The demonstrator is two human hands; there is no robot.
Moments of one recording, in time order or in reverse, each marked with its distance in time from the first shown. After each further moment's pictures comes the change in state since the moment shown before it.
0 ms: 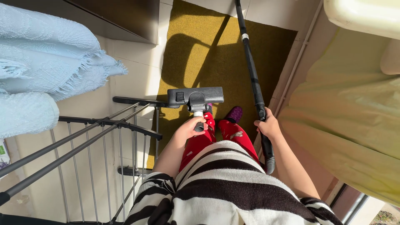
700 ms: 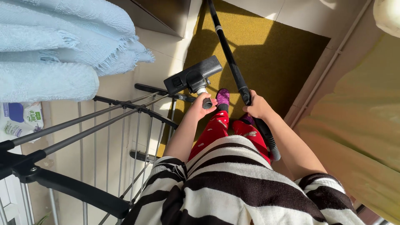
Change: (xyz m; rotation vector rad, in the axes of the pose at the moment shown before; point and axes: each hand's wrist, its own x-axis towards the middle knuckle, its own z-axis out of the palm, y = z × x) left_hand -0.006 0.062 -0.020 -0.373 0.118 0.303; right_hand 0.032 -0.113 0.067 -0.282 -0.338 -0.403
